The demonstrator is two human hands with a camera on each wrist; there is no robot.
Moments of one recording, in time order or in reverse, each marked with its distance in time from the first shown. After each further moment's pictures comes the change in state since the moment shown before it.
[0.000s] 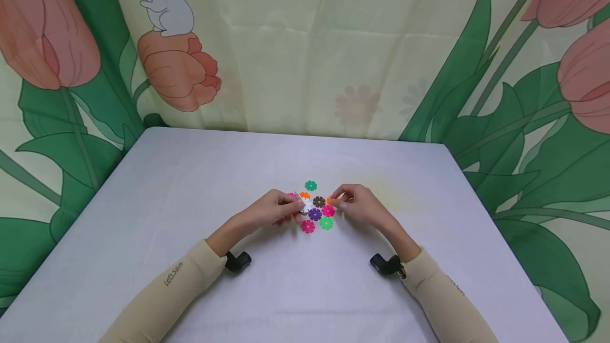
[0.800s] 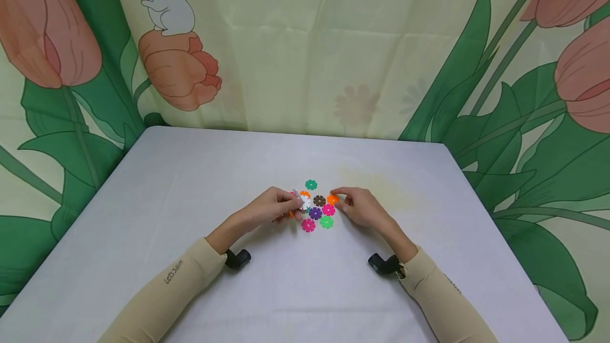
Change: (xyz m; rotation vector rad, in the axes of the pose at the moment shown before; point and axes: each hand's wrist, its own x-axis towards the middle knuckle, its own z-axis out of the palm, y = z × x) left_hand -0.003 0.002 -0.003 -0.018 0.014 0.007; right_hand 0.002 0.011 0.006 -0.235 0.038 -0.035
